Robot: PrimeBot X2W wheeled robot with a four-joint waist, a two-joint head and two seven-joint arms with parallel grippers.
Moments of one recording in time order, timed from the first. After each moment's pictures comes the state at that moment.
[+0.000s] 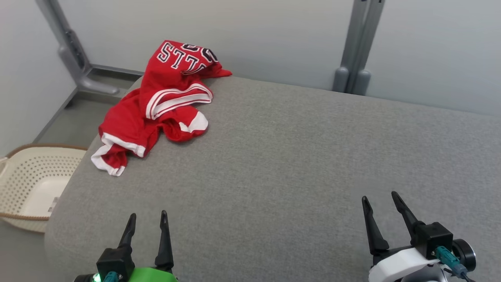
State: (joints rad) left arm 0.05 0.05 -0.14 0.25 -0.21 0.03 -0.26; right arm 0.06 -0.05 0.05 0.19 0.07 0.13 -0.26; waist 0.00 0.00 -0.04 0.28
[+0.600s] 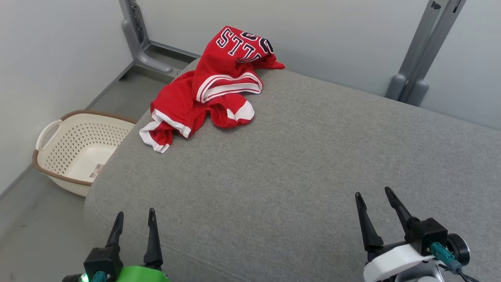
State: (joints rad) left arm 0.05 0.05 -0.09 0.23 -0.20 0.02 -0.26; right arm 0.04 -0.05 0.08 0.19 0.07 0.13 -0.26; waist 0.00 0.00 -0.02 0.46
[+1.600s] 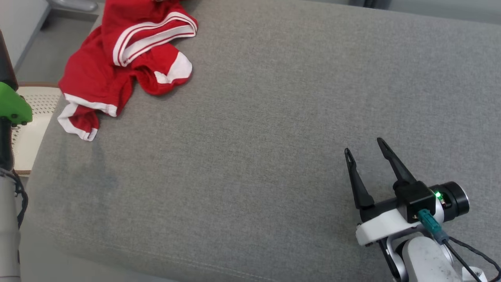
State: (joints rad) left arm -0.73 0.37 0.08 0.51 -0.33 -0.07 0.03; right arm -0.11 -0.05 0.10 0.12 -0.11 0.13 -0.26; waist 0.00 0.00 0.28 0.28
